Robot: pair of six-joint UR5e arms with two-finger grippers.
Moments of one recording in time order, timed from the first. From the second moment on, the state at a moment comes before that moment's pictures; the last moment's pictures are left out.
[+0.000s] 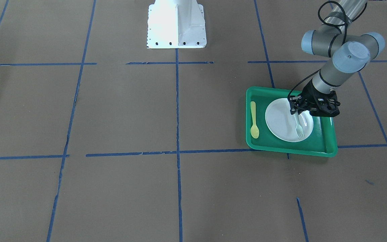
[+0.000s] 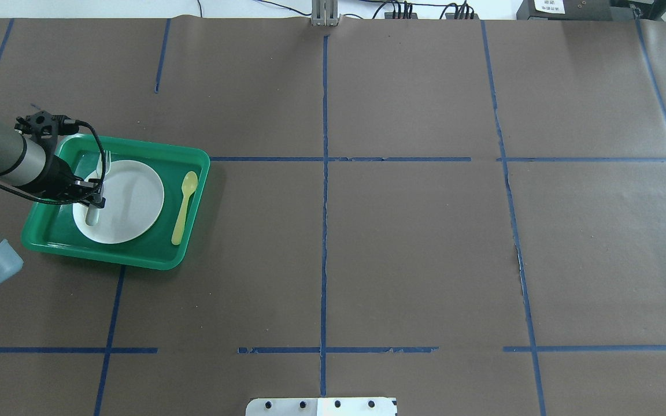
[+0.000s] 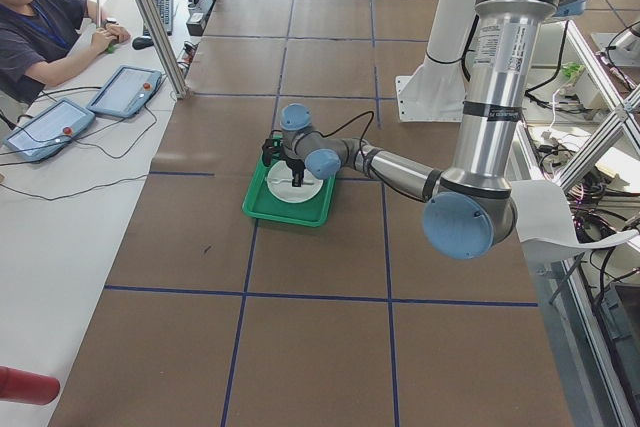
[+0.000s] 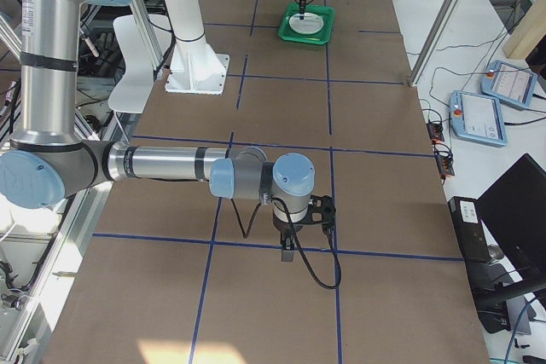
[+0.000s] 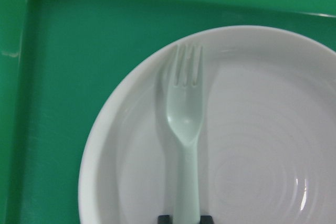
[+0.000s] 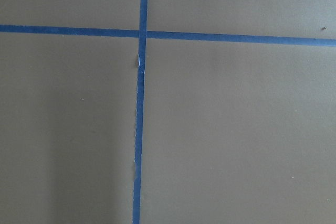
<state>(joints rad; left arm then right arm) -0.88 -1.70 -1.68 -2.04 -2.16 -0.90 1.60 -1.70 1.73 -1.63 2.29 -0.06</state>
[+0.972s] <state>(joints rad) -0.93 -1.63 -1.66 -2.05 -2.16 -0.75 1.60 -1.70 1.73 -1.63 2.29 -0.06</state>
